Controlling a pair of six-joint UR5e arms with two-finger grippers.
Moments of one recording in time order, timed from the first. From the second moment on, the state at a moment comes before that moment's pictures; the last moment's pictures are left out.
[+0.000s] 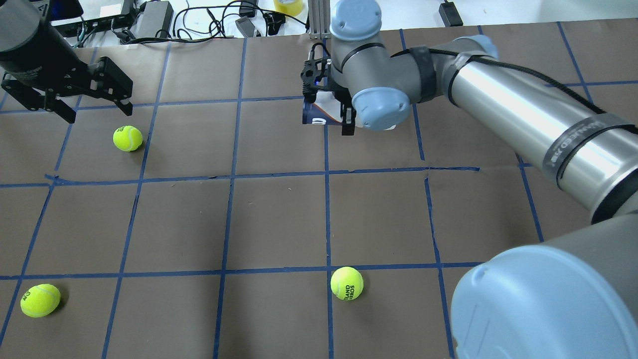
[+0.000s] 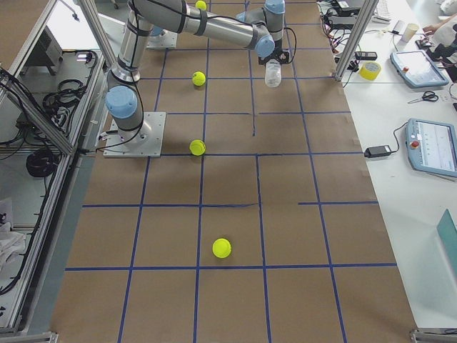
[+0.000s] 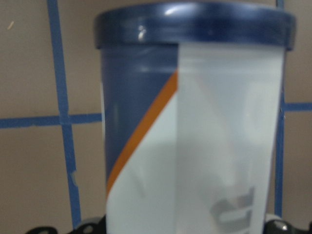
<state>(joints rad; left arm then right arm) -1.36 -1.53 -1.55 -1.59 1.58 0.10 1.89 -1.03 1.49 -2.19 -1.60 -1.25</state>
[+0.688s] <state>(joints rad) -1.35 -1.54 -1.56 -1.59 1.59 0.10 2.06 -0.98 1.54 -2.33 -1.60 -1.25</state>
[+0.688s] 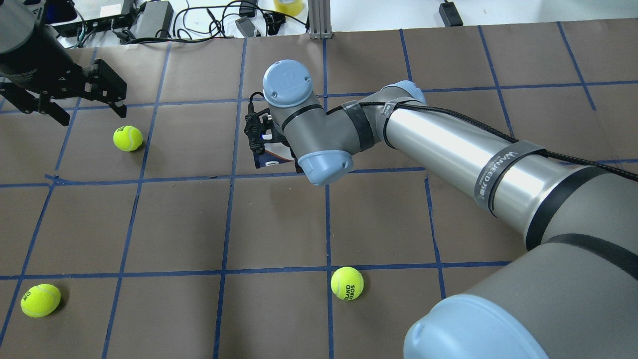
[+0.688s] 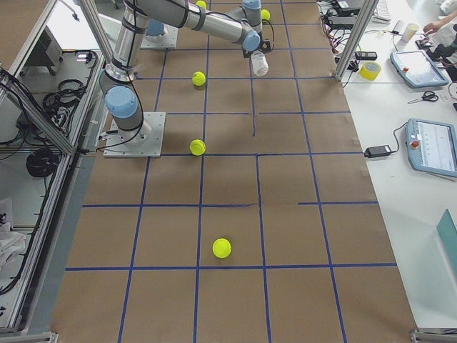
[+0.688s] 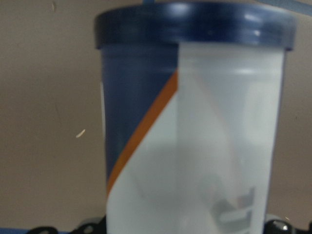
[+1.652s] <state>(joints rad) -1.35 -1.54 -1.56 -1.63 1.59 0.12 2.10 -0.93 1.55 -2.35 -1.62 -1.18</state>
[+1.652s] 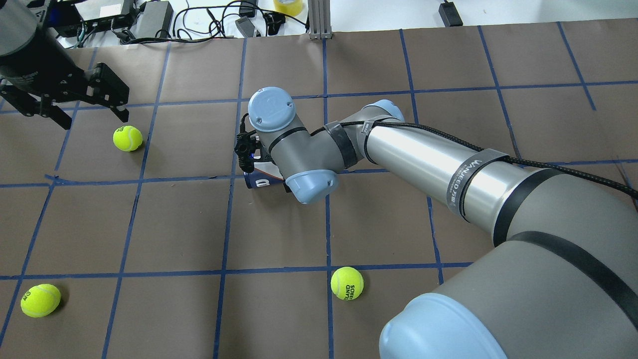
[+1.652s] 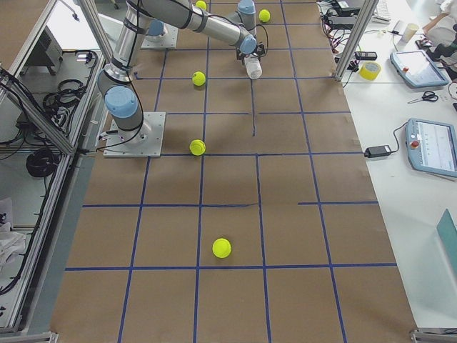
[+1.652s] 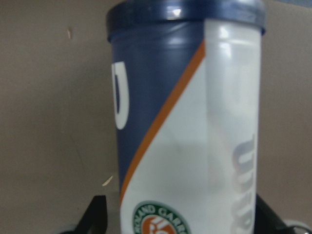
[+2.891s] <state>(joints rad) -1.36 -1.60 -1.58 -1.57 1.36 0.15 1.88 -1.17 1.54 -2.12 -1.60 -0.99</state>
